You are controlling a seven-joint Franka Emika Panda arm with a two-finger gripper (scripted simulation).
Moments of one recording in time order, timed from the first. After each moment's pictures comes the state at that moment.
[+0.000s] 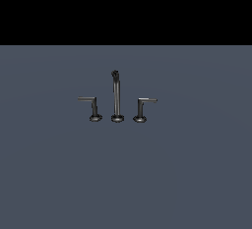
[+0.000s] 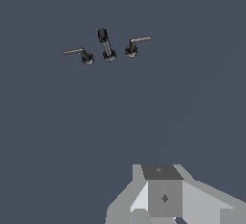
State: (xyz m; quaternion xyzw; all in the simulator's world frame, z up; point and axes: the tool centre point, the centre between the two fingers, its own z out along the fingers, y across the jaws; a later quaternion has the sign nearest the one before) arm -0.215 0.010 0.450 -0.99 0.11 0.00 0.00
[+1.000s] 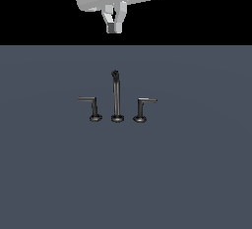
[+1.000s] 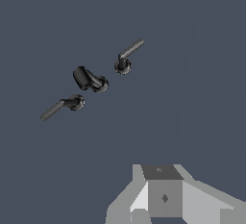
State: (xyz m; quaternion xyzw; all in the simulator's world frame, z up) arm -0.101 0.024 0.322 -0.94 0.34 0.00 0.00
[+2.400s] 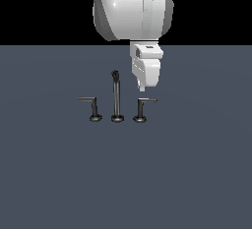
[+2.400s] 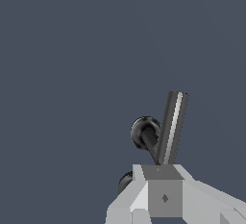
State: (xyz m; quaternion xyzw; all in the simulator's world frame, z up) arm 0.046 -0.057 0.140 -0.76 0.65 0.00 0.00
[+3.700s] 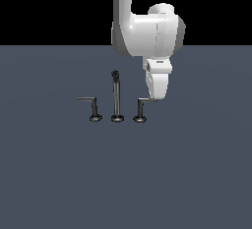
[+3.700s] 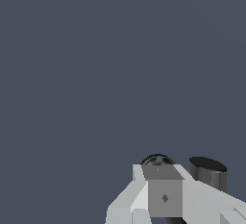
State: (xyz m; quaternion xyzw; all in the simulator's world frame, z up) arm 0.052 -0.102 0.098 -0.70 0.71 0.00 0.00
